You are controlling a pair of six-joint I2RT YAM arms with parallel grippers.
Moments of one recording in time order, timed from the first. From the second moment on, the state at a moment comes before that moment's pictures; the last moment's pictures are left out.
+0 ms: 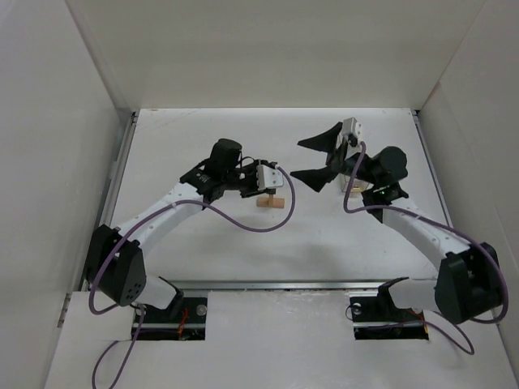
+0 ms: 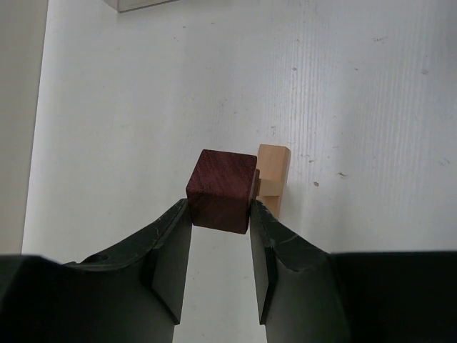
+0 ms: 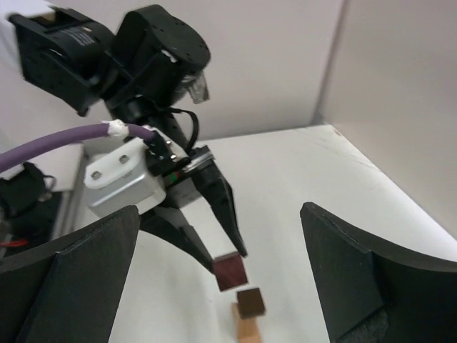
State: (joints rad) left arm -0.59 1.42 1.09 -0.30 0.53 0.85; right arm 0.34 1.29 0.82 0.89 -0.93 0.30
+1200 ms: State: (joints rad) left arm -0.54 1.58 1.09 -0.25 0.61 0.85; right arm 0.33 1.04 0.73 0.36 -0.76 -0.04
